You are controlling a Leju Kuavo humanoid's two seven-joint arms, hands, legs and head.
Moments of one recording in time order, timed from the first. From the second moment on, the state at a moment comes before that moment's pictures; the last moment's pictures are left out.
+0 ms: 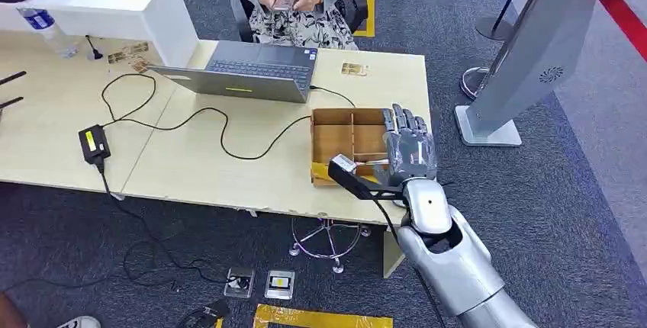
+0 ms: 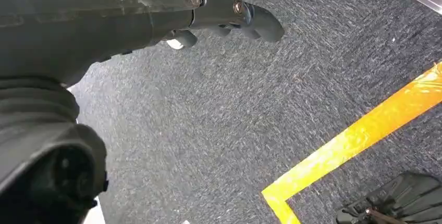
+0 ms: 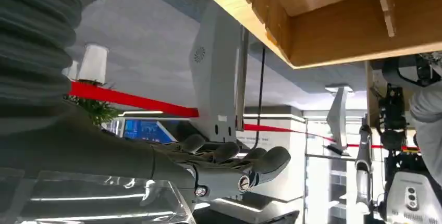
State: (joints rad) left arm -0.35 0.19 -1.50 -0.17 0.65 -0.06 0.10; right arm -0.57 -0.04 0.76 -1.04 1.13 0.04 0.15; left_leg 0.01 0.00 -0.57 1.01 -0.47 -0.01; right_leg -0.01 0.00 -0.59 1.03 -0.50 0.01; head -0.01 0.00
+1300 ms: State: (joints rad) left arm -0.36 0.19 -1.51 -0.17 0.64 -0.07 0.11; right arm -0.59 0.04 0.78 -0.78 1.09 -0.02 0.10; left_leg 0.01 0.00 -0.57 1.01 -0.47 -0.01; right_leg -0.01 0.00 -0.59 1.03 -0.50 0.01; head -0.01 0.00
